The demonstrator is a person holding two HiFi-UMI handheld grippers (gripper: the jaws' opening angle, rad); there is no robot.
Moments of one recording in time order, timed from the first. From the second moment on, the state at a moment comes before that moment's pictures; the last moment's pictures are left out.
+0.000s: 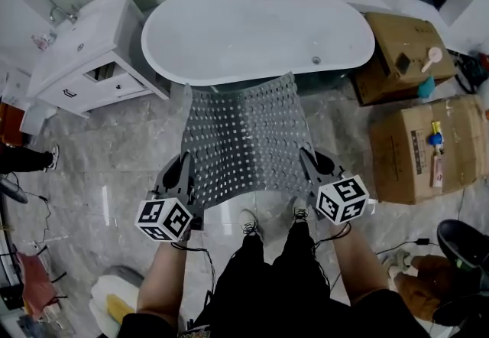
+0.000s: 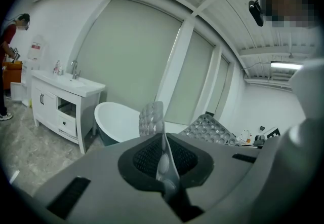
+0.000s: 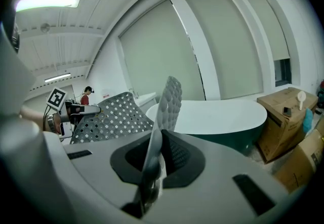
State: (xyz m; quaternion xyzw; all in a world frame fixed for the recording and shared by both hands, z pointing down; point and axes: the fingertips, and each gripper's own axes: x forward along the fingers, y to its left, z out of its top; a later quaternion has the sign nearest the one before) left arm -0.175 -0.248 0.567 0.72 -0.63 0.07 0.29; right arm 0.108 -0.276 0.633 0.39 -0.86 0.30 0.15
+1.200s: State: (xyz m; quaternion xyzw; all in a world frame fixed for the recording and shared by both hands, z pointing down) left arm -0.074 -0.328 0.860 0.66 -0.67 0.11 0.32; right arm 0.228 -0.369 0.914 0.36 -0.85 0.33 0.20
